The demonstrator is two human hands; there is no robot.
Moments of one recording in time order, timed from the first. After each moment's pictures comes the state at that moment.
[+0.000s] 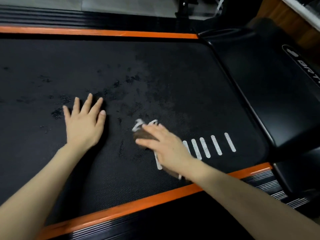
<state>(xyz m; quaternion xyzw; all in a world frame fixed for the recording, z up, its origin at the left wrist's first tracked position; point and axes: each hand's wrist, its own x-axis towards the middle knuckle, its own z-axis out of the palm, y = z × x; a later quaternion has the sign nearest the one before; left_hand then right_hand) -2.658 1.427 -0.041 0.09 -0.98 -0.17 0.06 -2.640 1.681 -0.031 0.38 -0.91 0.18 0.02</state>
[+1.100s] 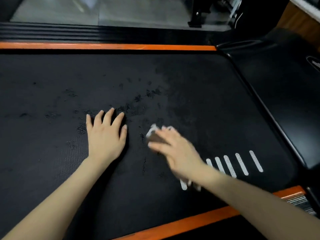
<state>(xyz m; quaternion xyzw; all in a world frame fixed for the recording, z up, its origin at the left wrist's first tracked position) -2.668 1.414 -0.040 0.05 -0.99 -0.08 0.07 -2.672 1.647 -0.037 0.38 -0.91 0.15 0.07</state>
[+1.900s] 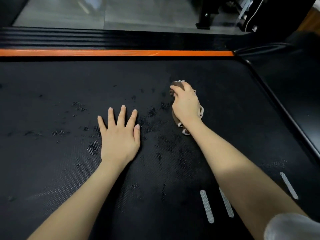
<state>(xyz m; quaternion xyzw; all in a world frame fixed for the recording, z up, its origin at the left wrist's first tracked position) -2.718 1.400 -0.050 0.07 -0.99 -0.08 0.04 -2.855 1.579 -0.038 0.08 -0.97 0.20 0.11</state>
